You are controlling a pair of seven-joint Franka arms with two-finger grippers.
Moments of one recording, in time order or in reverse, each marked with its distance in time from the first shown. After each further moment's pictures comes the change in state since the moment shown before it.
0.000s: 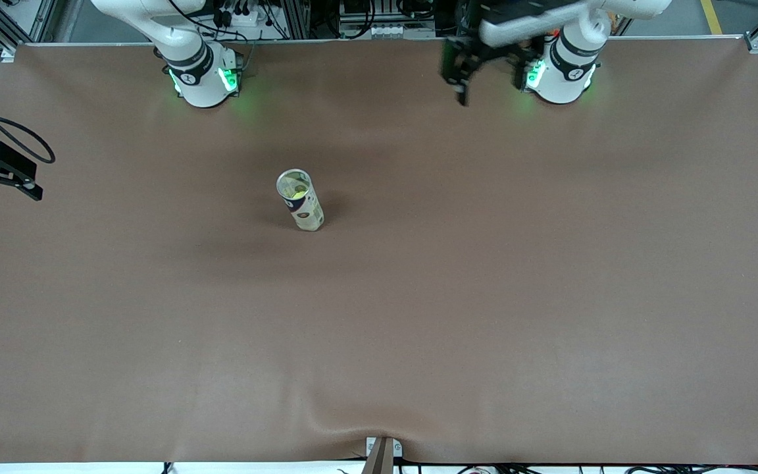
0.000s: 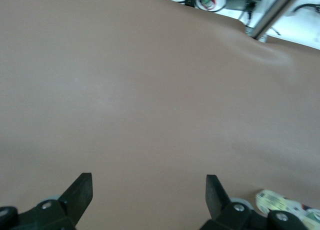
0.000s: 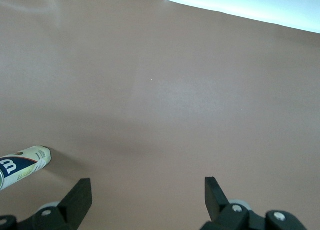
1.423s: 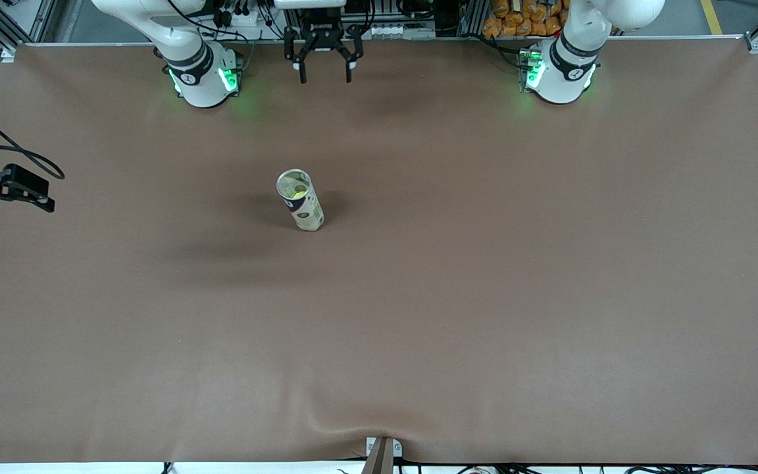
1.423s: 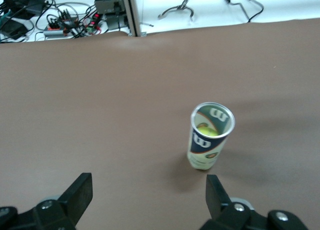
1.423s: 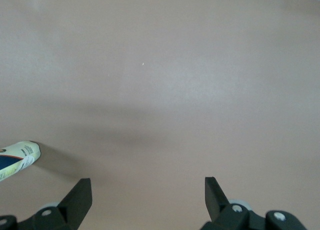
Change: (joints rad) left arm -0.681 0.361 -0.023 -0.016 0.592 0.194 -0.522; right arm -0.026 0.010 -0.017 -0.084 0.001 0.037 0.000
